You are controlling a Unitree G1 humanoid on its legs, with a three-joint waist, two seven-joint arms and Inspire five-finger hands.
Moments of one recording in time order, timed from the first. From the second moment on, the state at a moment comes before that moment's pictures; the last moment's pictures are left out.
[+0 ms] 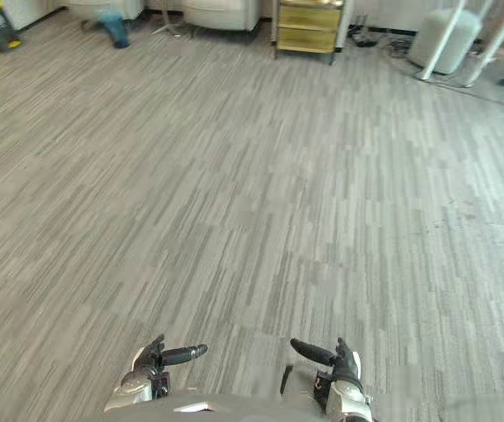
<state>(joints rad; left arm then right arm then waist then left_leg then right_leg) 0.02 0.04 0.16 1.04 -0.03 -0.02 0.09 0.03 -0.02 -0.28 0.96 0.02 -0.01 -0.16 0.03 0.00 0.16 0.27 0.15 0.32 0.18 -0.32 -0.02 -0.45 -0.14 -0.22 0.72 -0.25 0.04</state>
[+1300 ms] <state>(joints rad) 0.01 0.03 0.15 1.06 0.01 -0.02 0.08 0.01 -0.02 -0.29 1.01 0.03 -0.02 -0.15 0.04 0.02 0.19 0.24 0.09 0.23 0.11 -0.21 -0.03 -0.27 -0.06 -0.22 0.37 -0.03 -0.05</state>
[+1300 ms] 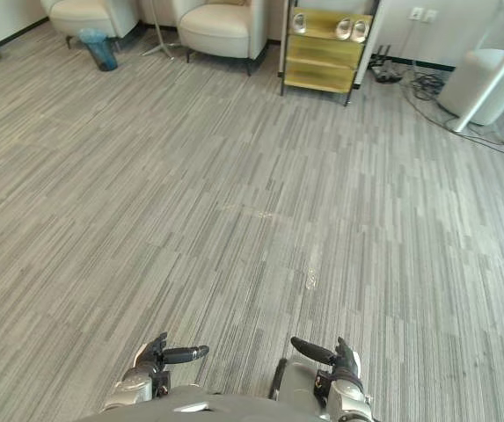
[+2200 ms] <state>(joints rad) 0.03 0.04 0.20 1.01 0.03 -0.02 0.08 0.10 0.01 -0.29 0.97 0.04 0.00 -0.15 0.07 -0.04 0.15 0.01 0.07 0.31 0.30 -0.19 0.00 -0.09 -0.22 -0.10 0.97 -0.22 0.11</state>
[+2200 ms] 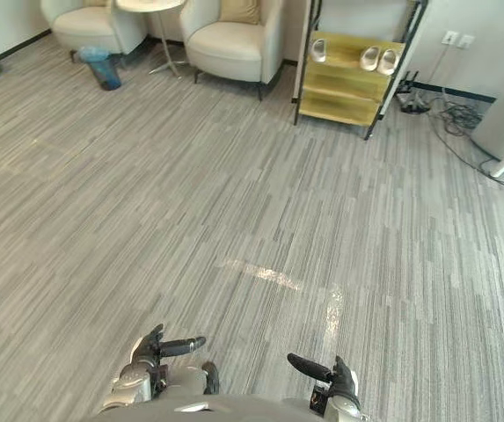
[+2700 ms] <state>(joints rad) 0.03 0.00 0.20 1.07 0.03 -0.02 0.08 0.07 -0.03 -0.37 1.04 0.02 -0.01 -0.16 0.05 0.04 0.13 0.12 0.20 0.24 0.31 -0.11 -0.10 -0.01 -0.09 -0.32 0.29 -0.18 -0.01</state>
